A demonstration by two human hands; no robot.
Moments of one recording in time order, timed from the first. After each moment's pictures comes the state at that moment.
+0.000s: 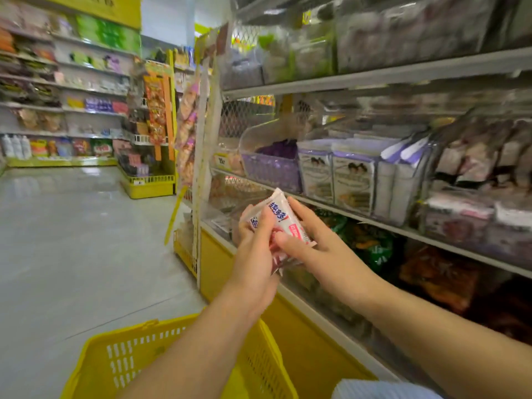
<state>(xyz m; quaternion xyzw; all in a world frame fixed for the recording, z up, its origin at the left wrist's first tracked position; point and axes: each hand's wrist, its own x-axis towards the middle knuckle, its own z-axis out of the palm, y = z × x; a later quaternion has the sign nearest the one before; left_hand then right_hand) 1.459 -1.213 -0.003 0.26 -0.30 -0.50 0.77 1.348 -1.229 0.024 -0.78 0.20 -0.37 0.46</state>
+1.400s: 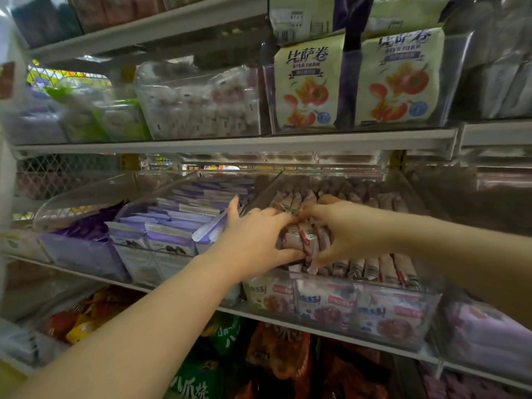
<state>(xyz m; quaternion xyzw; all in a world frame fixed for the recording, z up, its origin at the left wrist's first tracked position) 1.294 -1.362 0.146 0.44 -0.85 0.17 0.24 1.114 -1.320 0.189 -0.82 0.55 -0.08 -0.14</state>
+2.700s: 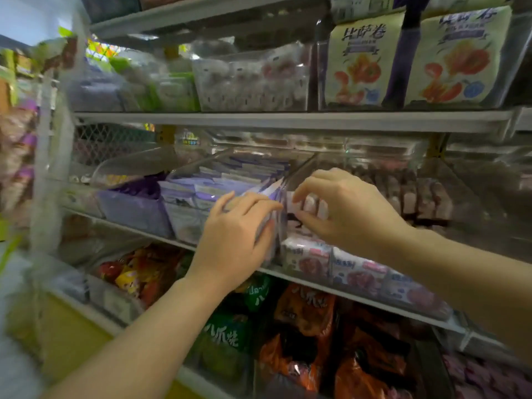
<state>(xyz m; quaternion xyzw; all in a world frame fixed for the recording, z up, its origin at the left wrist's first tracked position) 1.371 -1.315 0.072 0.35 -0.74 0.25 0.51 1.185 -1.282 0.149 -0.83 0.40 -0.28 -0.28</state>
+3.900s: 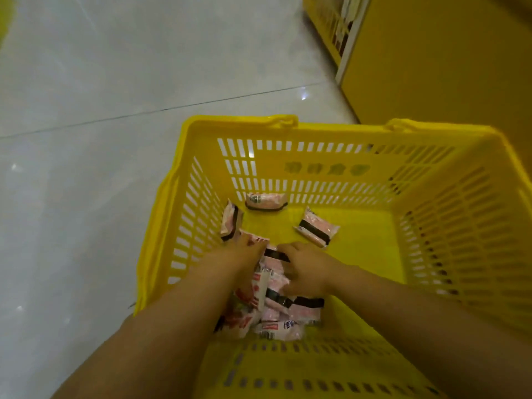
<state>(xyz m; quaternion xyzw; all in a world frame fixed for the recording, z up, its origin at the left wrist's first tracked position) 1.740 -1.174 -0.453 0.75 -0.46 -0.43 -0.20 1.614 -1.285 -0.471 -0.91 0.14 0.32 0.24</state>
